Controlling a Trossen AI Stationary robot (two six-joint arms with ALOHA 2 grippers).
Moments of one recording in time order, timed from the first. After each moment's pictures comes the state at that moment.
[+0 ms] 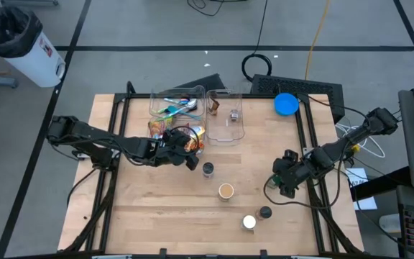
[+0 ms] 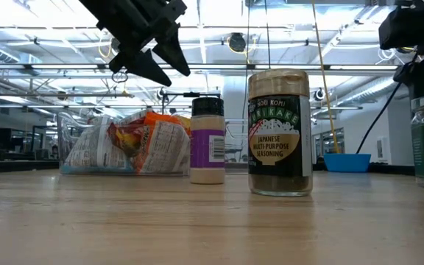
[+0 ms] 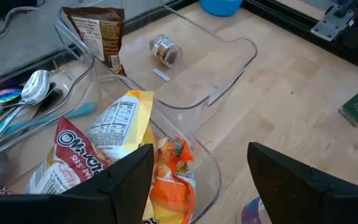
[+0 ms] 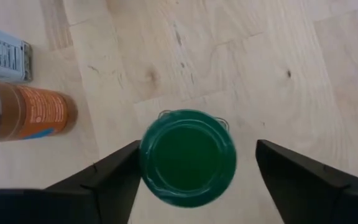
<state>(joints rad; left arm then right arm) -0.16 1.44 0.97 -0.28 -0.63 -0.68 0.52 0.98 0.69 -0.91 0.18 0.77</state>
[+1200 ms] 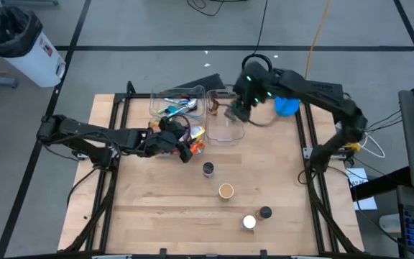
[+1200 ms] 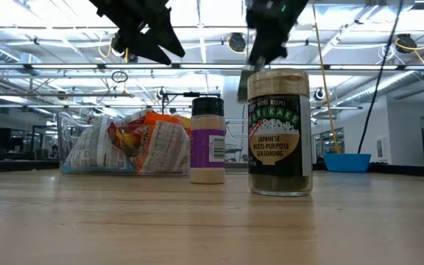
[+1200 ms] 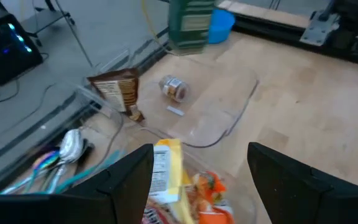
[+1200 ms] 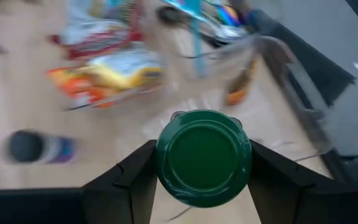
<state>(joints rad) -0.08 1.31 0.98 -0.27 -0.59 -0.35 -0.48 1.58 1.66 -0.99 -0.14 -0.03</state>
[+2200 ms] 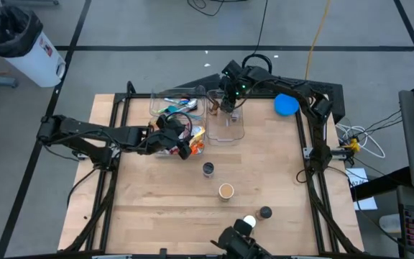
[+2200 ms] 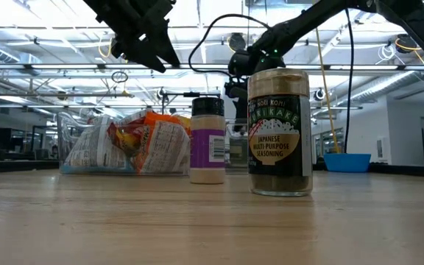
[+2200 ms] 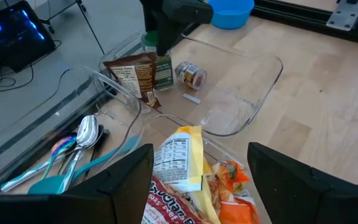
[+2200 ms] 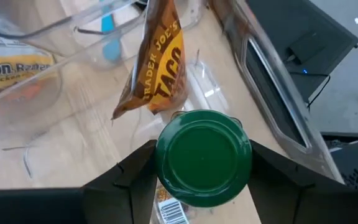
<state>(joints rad) -0.05 1.31 0.98 -0.34 -0.59 -0.37 -0.67 2.00 1.70 -0.80 -0.15 -0.17</state>
